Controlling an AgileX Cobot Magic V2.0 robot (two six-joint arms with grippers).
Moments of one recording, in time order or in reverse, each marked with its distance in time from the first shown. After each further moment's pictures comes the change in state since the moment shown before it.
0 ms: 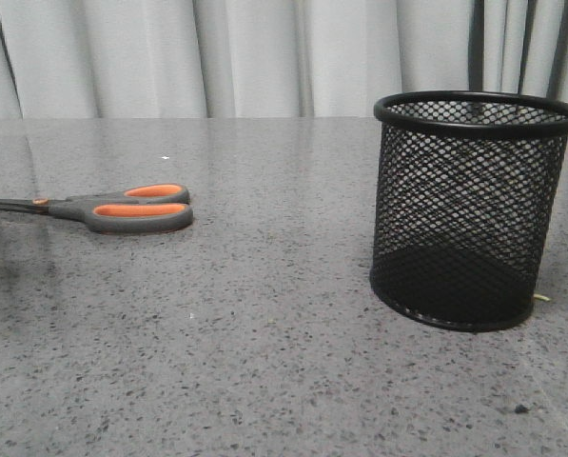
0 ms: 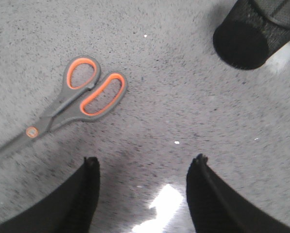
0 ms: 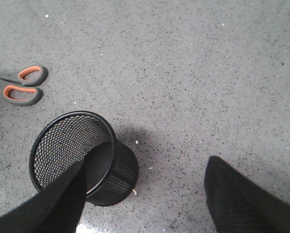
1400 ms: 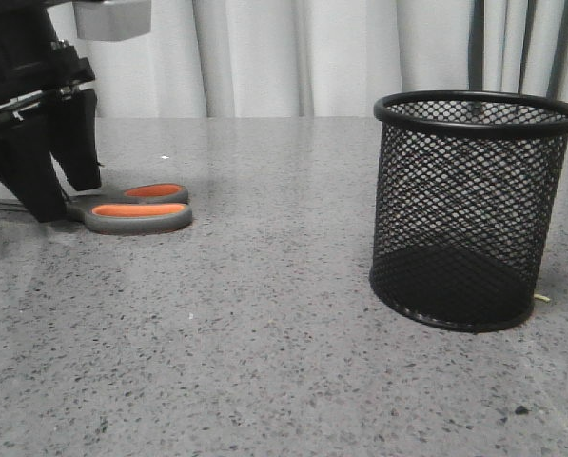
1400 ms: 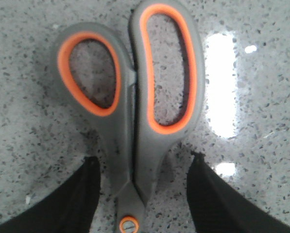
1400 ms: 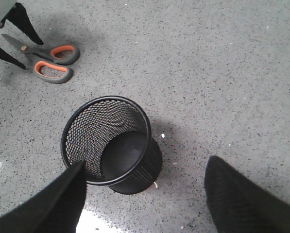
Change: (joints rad) left arm -0.182 0.628 -0.303 0.350 -0.028 0.624; right arm 0.120 0.000 0.000 0.004 0.000 -0.041
